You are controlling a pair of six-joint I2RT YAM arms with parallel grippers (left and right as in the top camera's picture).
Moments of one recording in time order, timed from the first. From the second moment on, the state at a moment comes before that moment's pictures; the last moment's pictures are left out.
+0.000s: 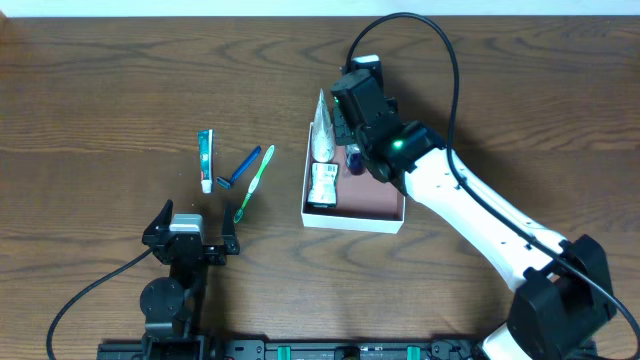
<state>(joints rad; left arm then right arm) 0.00 0.01 0.02 -0.11 0.03 0.04 0.64 1.73 1.39 -0.44 0.34 0.38</state>
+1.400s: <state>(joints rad) 0.00 0.01 0.02 -0.11 0.03 0.04 0.64 1.81 1.39 -0.37 0.34 0.38</state>
